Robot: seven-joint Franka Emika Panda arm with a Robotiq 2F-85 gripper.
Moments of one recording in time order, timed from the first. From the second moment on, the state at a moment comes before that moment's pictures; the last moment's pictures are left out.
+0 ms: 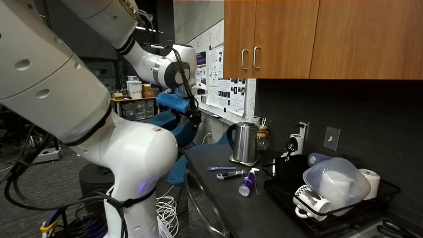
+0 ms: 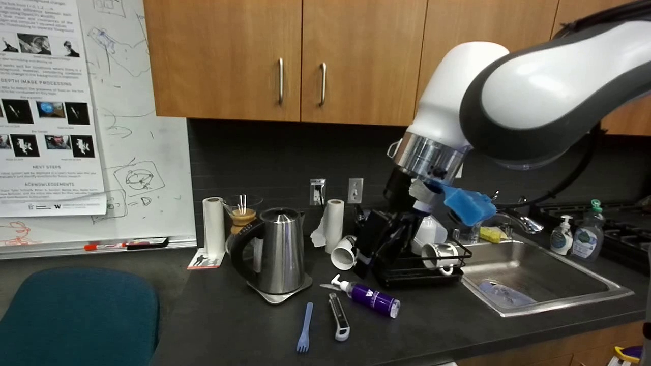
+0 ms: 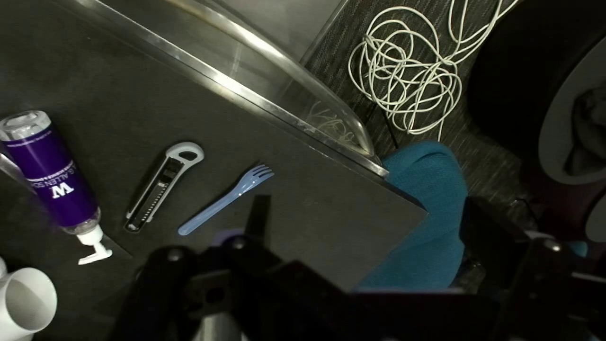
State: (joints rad) arm 0.39 -0.68 0.19 -2.80 0.40 2.41 0.03
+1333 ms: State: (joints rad) arm 0.37 -0.48 0.31 -2.55 0.29 2.38 0.11
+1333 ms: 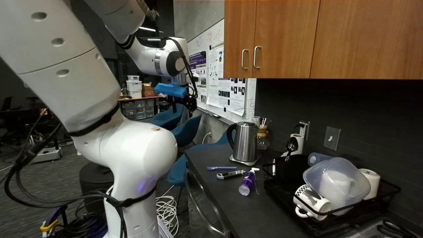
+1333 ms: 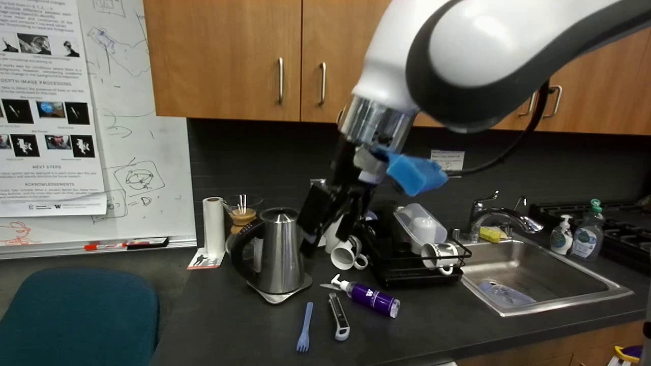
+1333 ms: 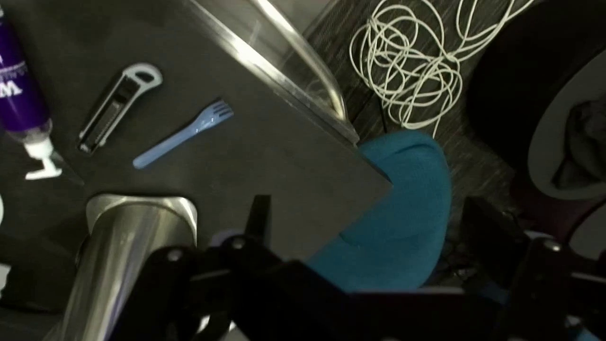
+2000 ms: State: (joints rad) arm 0.38 0.08 0.38 -2.38 0.36 2.47 0.30
